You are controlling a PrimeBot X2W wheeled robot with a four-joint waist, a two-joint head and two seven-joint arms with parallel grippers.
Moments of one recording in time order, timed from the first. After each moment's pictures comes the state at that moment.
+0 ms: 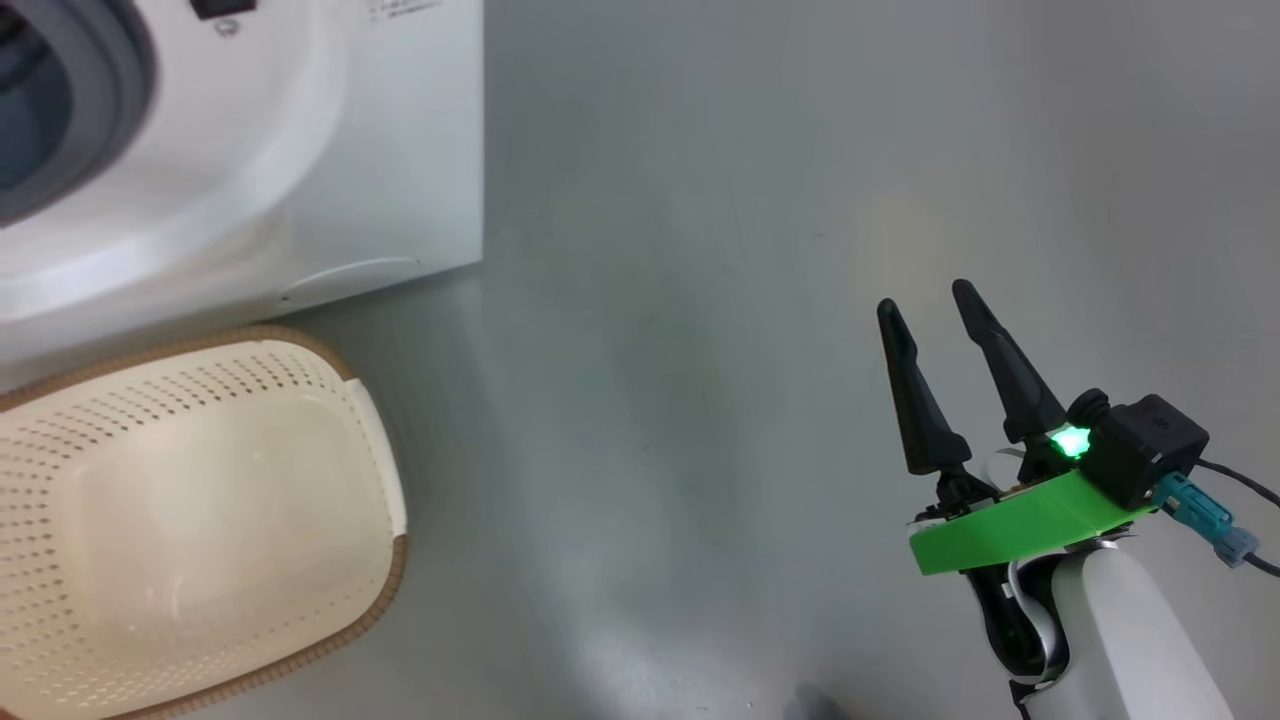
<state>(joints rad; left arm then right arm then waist) -0.90 0.35 0.15 0.67 -0.33 -0.13 -0.26 -0.31 -0.07 0.12 0.11 0.32 0.13 -0.26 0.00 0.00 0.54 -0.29</state>
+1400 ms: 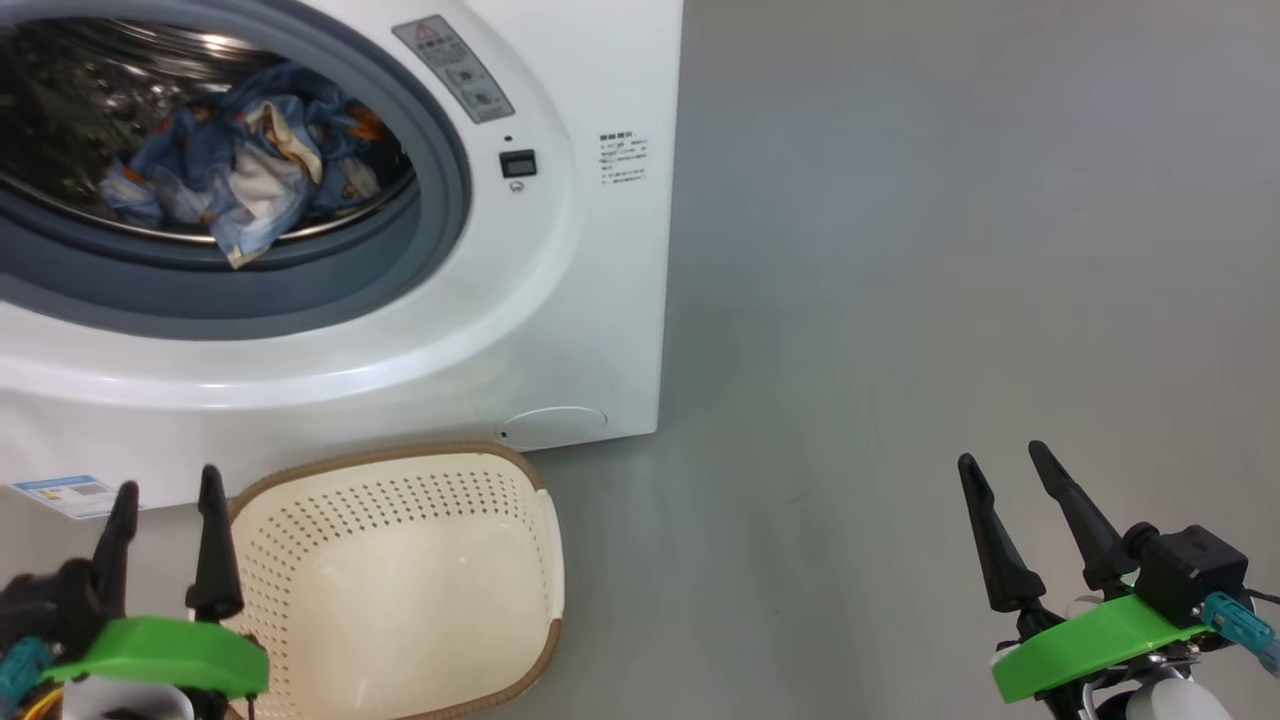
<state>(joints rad) -0.19 0.13 0.10 0.33 -0.29 -0.13 -0.26 -0.10 -0.17 0.06 0.17 0.32 0.13 -0.26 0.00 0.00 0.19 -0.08</state>
